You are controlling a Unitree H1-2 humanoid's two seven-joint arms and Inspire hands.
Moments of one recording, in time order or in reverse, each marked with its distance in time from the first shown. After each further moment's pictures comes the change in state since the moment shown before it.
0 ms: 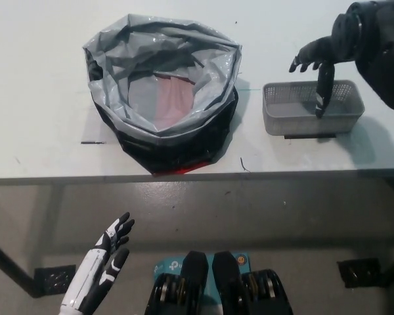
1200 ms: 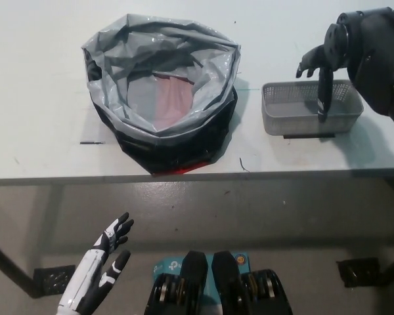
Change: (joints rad) left_arm 0.001 0.012 0.005 0.000 -0.002 -0.015 -0.015; right_arm -0.001 0.058 -0.058 0.147 -0.110 -0.046 -0.039
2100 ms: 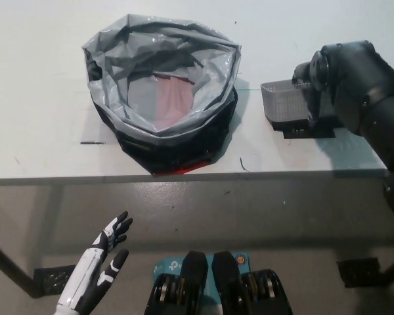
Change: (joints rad) left_arm -0.005 0.003 0.003 -0.001 0.001 -0.005 0.000; right_arm 0.019 0.112 -0.028 0.260 -0.035 -0.064 -0.262
